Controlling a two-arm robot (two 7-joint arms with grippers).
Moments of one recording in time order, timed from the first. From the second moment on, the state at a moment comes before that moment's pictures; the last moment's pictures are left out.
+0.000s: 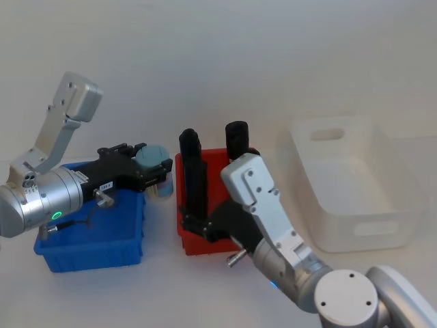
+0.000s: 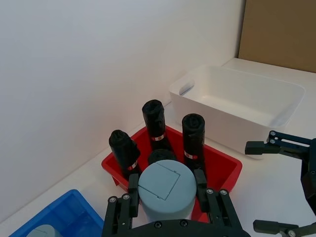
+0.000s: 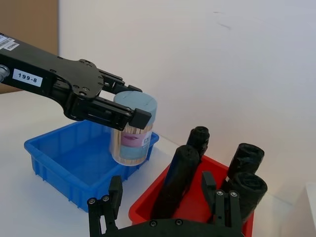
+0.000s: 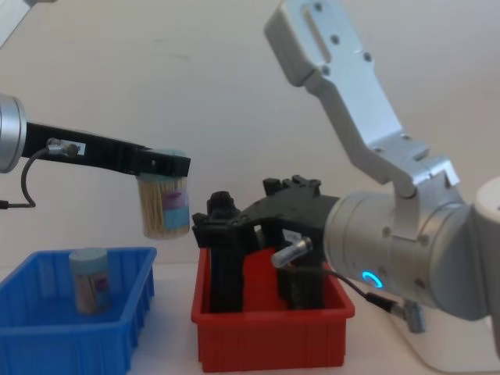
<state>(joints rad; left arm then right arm) -0.47 0.48 0.26 -1.54 -0.36 0.45 -0.55 0.23 0.04 -0.46 -1.58 -0.16 0.19 0.19</state>
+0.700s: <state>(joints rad) -0.47 0.48 0.26 -1.54 -0.36 0.45 -0.55 0.12 0.13 -0.42 -1.74 -0.06 0.22 0.12</state>
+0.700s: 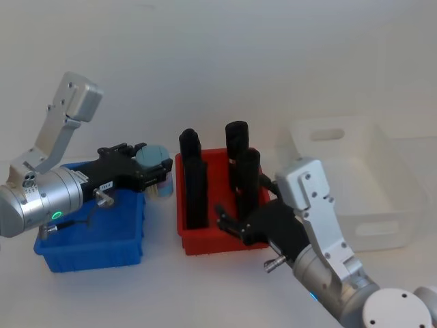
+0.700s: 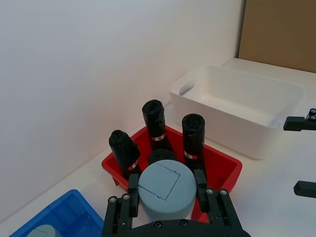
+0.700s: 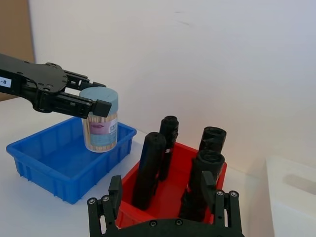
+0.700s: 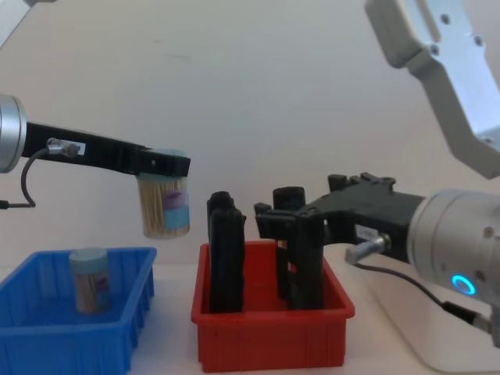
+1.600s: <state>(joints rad) -0.49 0.48 0.27 -1.53 -0.35 0.44 -0.58 0.06 0.18 -0.38 -1.81 0.02 0.22 0.09</state>
